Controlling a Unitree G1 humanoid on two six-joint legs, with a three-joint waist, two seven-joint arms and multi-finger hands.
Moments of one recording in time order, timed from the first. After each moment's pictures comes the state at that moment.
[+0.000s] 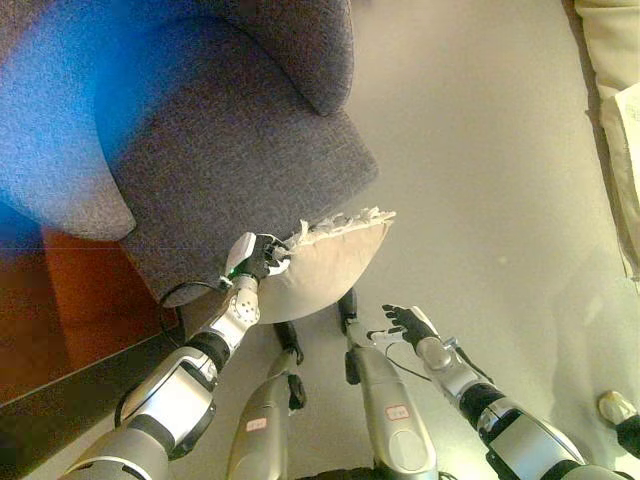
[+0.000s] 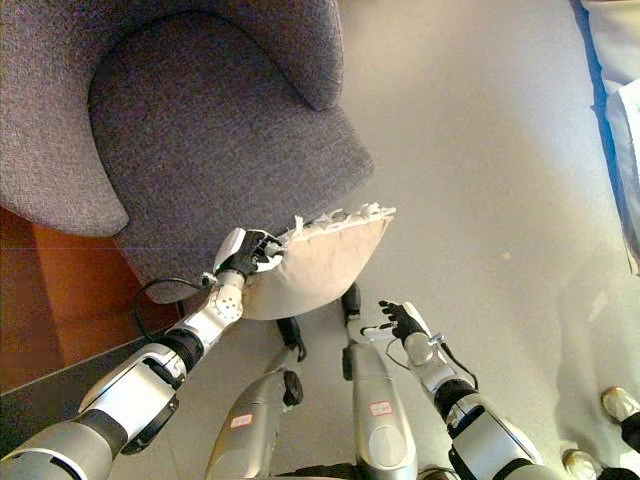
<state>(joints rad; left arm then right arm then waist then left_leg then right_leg) -0.75 0.32 -0.62 1.10 -0.04 -0.16 0.40 -0.47 -0.30 0.58 1.06 0.15 -0.01 -0.15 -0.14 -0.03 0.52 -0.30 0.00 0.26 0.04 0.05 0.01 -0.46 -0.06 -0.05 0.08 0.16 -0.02</state>
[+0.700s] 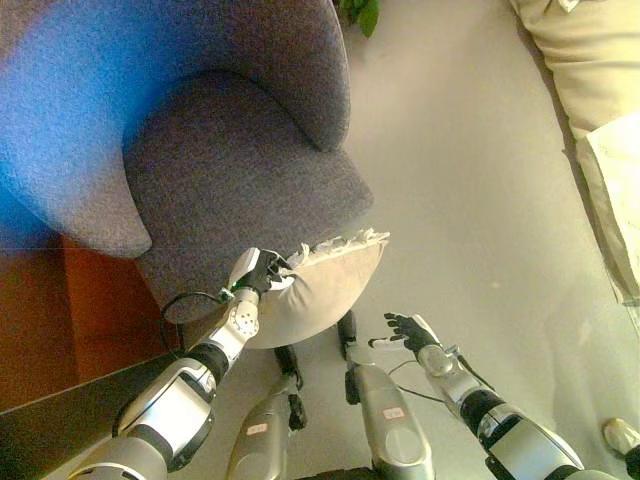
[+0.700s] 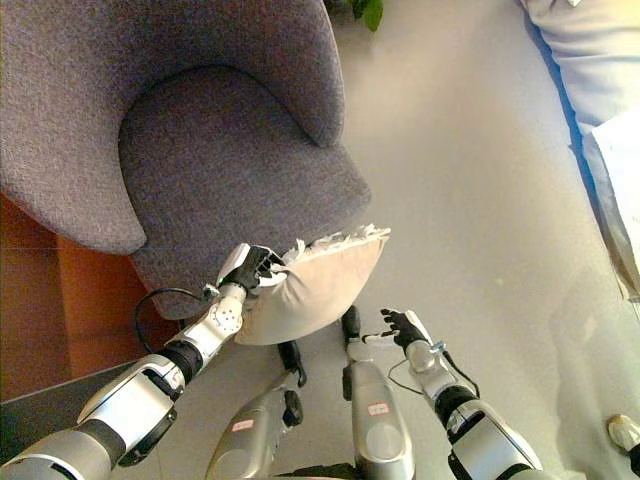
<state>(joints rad) -0.65 0.32 -0.63 1.08 -0.05 -0.16 0.34 -0.43 -0.29 0.53 1.09 0.15 -0.02 -0.12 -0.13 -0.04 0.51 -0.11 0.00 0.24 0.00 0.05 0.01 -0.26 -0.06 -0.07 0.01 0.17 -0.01</state>
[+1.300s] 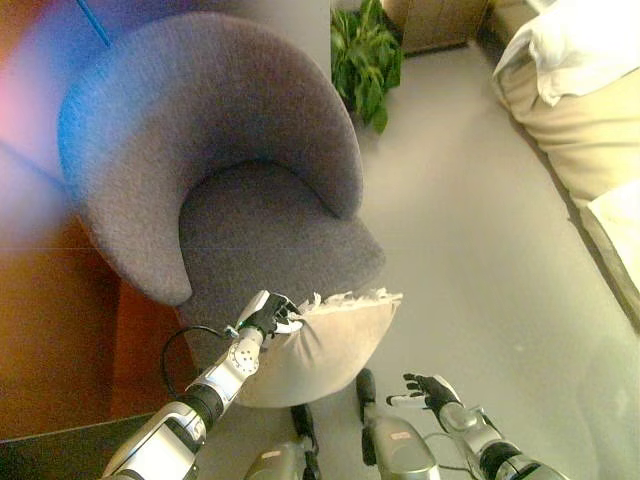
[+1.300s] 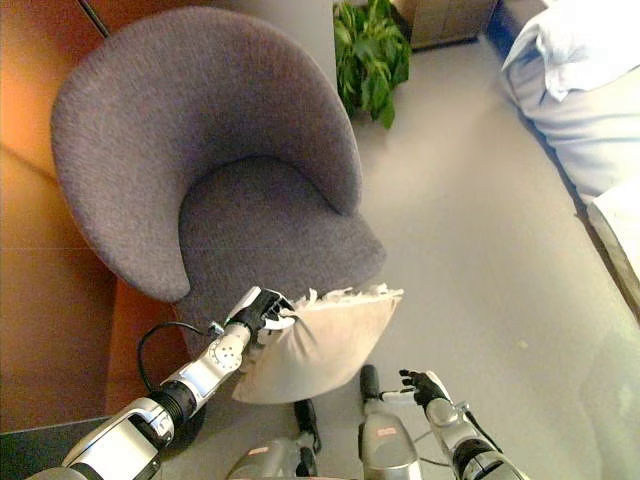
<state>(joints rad) -0.43 0.36 -0.63 0.81 -0.05 0.00 0.19 -0.21 -0.30 0.43 1.14 0.11 -0.01 -0.04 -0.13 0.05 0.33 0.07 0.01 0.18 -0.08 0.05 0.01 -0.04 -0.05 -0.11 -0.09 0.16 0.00</state>
